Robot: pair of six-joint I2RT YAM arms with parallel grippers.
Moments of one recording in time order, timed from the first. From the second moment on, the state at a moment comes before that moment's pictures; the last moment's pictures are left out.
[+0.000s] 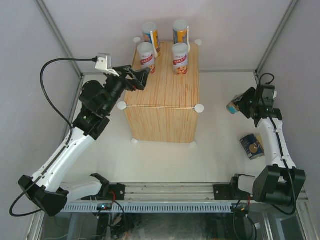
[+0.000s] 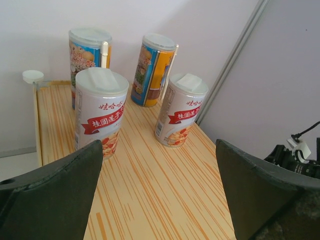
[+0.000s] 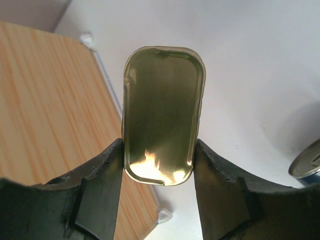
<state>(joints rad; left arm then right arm) -0.55 1.11 1.23 0.12 -0.05 -0.34 -0.18 1.23 1.04 -0.55 -0.07 0.69</state>
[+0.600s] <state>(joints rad) -0.60 1.11 1.28 0.10 -0.05 -0.36 -0.07 1.04 1.12 -0.60 -0.09 0.72</state>
